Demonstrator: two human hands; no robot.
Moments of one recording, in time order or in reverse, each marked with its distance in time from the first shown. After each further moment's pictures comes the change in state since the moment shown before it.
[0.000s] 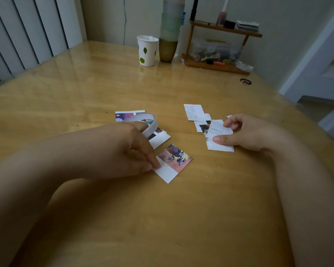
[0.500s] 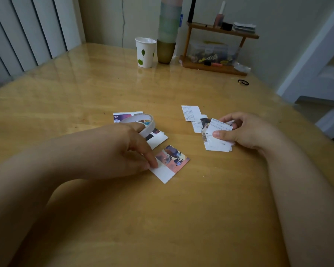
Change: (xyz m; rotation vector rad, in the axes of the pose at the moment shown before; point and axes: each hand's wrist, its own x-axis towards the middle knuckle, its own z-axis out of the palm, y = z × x) left_hand 0.000 0.002 0.002 0.000 0.044 -0.003; right_hand 0.004 0.001 0.001 0.109 0.083 -0.040
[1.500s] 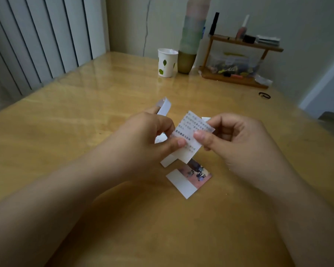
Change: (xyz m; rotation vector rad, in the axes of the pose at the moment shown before) left_hand 0.007 0.012 0.000 -0.182 0.479 -0.077; right_hand -0.072 -0.075 0.041 0.436 -0.067 -0.521
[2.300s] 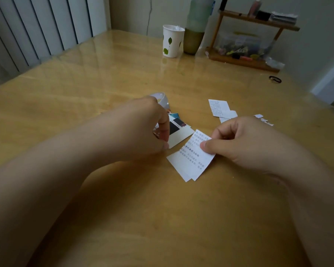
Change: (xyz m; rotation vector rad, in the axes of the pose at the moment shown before) left_hand 0.000 -0.006 -0.005 0.418 -0.227 -0.166; right_hand -0.005 -0.003 -0.002 -0.448 -0.207 0.449
